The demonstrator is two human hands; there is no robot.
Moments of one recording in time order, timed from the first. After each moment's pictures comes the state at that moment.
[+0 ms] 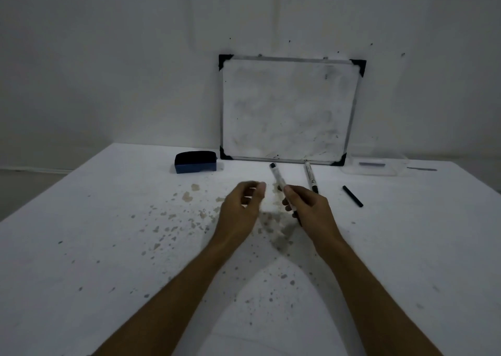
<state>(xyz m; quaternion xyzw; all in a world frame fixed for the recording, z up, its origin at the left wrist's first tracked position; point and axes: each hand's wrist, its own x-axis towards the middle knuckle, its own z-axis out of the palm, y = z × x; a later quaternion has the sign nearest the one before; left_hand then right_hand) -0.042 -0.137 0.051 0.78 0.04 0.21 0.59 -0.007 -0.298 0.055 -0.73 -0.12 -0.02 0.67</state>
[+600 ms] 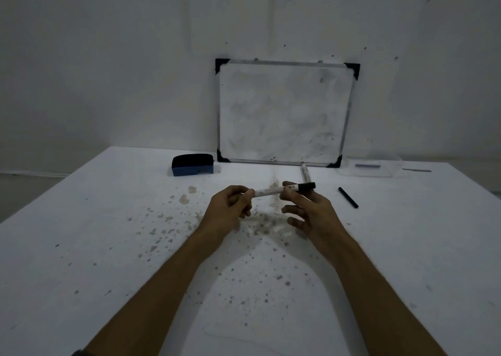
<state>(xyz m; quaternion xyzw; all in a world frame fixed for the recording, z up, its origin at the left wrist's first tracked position) -0.032 -0.107 0.047 0.73 0.03 0.13 0.68 -0.006 -0.313 0.064 -0.61 -0.07 0.11 0.78</state>
